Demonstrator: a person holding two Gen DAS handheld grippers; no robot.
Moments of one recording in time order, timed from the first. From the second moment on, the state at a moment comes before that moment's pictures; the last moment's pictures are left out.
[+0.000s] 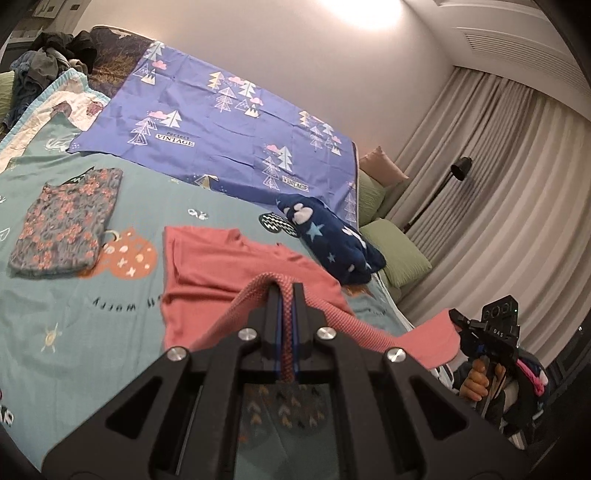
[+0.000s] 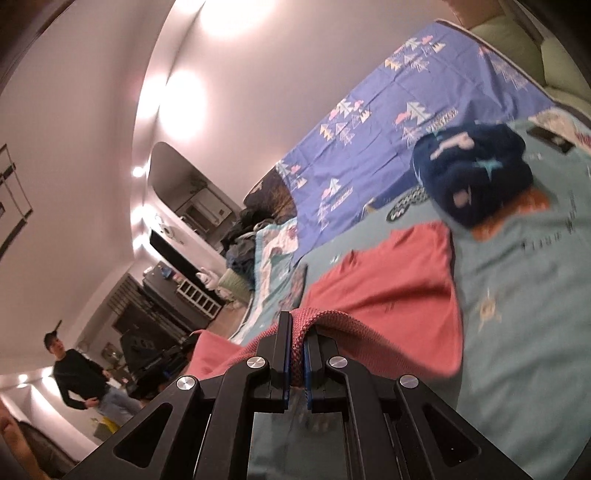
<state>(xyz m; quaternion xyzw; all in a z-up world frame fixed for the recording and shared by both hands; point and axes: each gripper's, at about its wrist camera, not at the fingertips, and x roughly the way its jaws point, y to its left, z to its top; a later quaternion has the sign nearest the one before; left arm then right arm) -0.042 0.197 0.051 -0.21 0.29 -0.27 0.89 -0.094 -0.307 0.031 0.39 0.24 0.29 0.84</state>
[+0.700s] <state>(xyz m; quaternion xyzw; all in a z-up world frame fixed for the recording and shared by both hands) 0.169 0.156 -0.017 -0.22 0.41 -0.17 0.87 0.123 -0.311 -0.022 0.38 0.34 0.18 0.84</state>
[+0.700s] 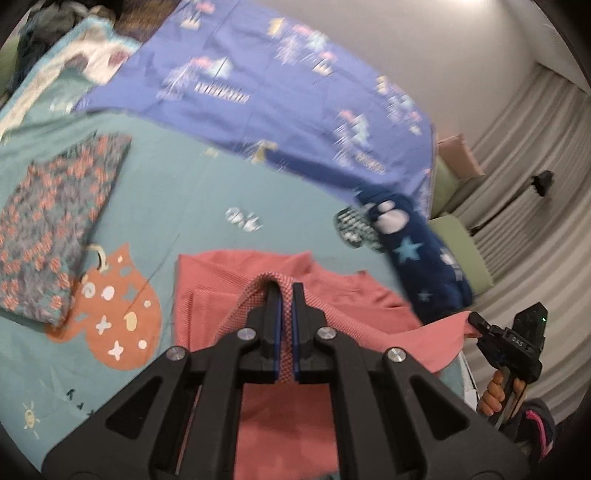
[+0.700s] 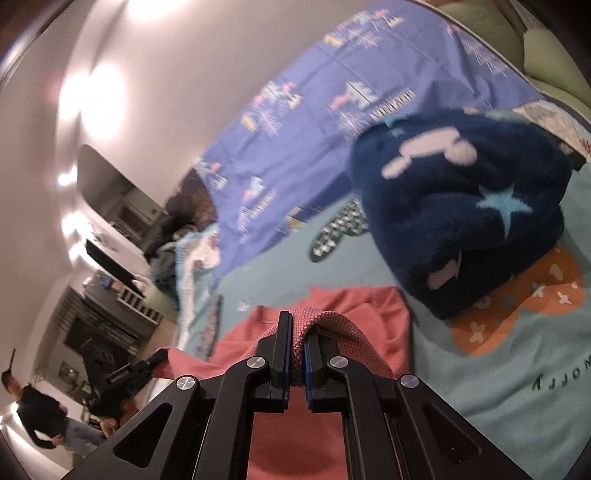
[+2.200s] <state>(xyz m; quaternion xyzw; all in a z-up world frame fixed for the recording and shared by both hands) 0.007 0.167 -0.049 -0.22 0.45 -0.22 0.84 -0.027 -0.308 -0.068 0.38 0.44 0.17 0.79</state>
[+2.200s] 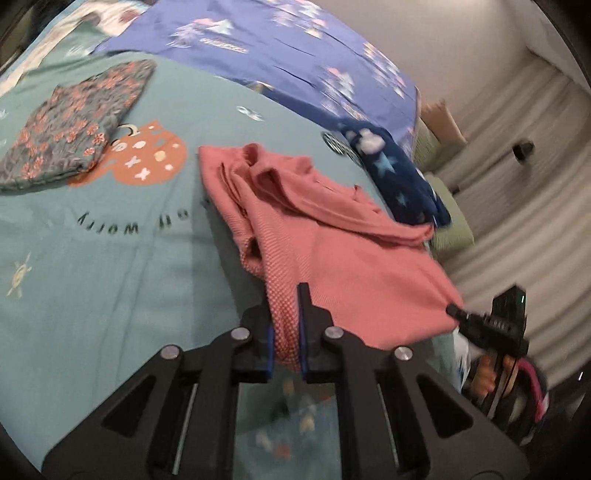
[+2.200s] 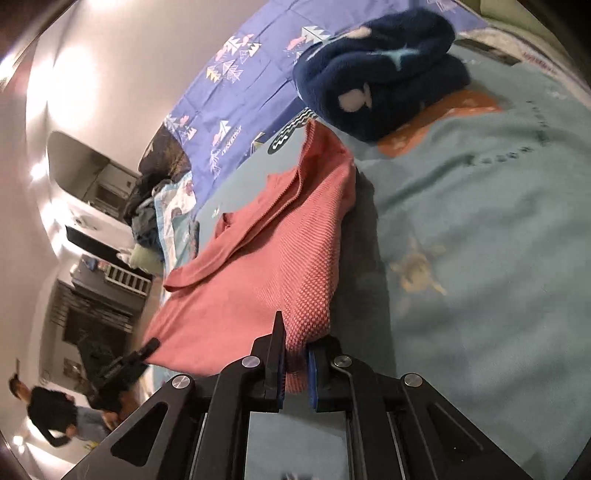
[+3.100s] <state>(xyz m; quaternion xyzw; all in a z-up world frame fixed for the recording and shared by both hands) 0.082 0.131 -0.065 0.04 0.44 -0.15 0.89 0.054 -0.306 -0.064 0.10 0.47 0.11 0.87</state>
